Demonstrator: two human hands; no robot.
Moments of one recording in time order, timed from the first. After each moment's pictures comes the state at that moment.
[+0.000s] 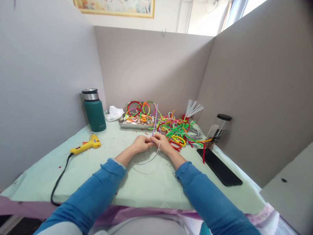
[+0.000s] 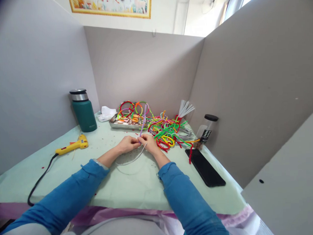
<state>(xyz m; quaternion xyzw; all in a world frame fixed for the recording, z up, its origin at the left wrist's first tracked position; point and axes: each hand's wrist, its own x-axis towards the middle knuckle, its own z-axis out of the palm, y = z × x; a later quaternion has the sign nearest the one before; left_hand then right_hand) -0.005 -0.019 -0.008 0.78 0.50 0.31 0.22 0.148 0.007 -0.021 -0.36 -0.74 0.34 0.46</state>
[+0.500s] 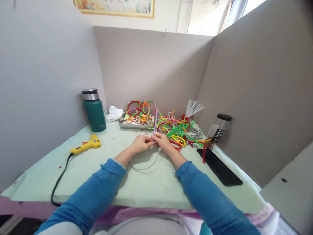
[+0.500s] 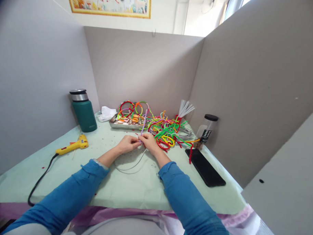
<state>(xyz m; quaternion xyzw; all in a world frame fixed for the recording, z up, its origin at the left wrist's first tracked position) -0.005 -0.023 -0.002 0.80 0.47 0.32 0.18 0.147 0.001 -0.016 -0.35 -0.67 0.46 0.46</state>
